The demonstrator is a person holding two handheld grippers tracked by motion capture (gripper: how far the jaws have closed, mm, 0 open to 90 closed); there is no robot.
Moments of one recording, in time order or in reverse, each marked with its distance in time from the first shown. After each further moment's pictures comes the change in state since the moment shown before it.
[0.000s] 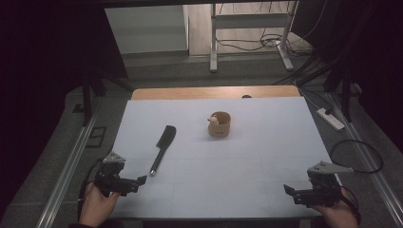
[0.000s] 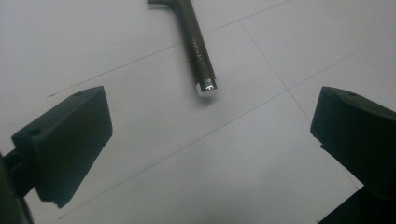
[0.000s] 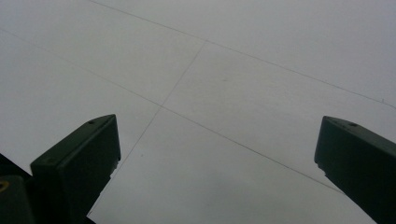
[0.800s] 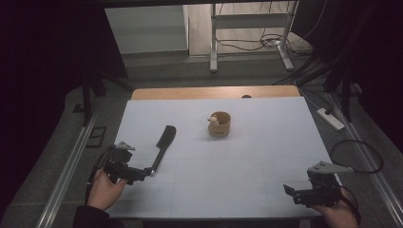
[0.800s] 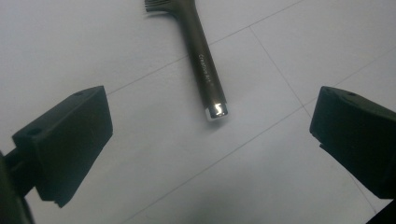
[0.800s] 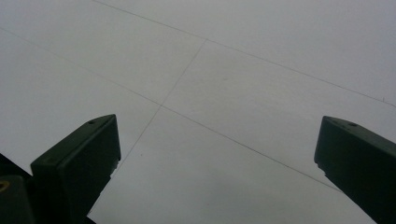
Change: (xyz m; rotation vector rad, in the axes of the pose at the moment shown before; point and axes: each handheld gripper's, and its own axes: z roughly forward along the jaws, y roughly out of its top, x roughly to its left) left arm 0.008 0.035 0.023 0.093 -0.004 0.025; right arm 0.000 0.000 0.001 0.006 0.000 -0.001
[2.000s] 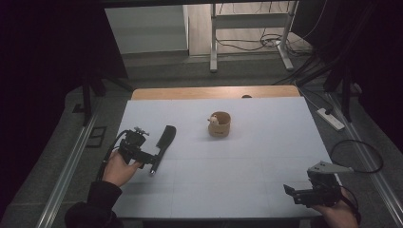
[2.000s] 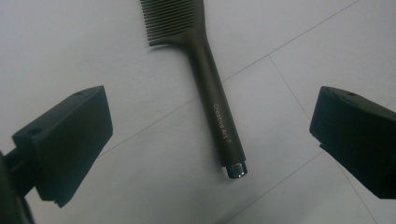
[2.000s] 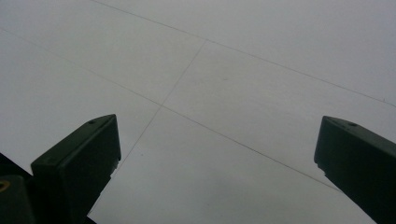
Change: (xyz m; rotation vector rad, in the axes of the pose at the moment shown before) left arm 0.010 0.055 0.033 0.131 0.004 0.034; right arm 0.000 0.000 0.000 -0.001 0.002 0.001
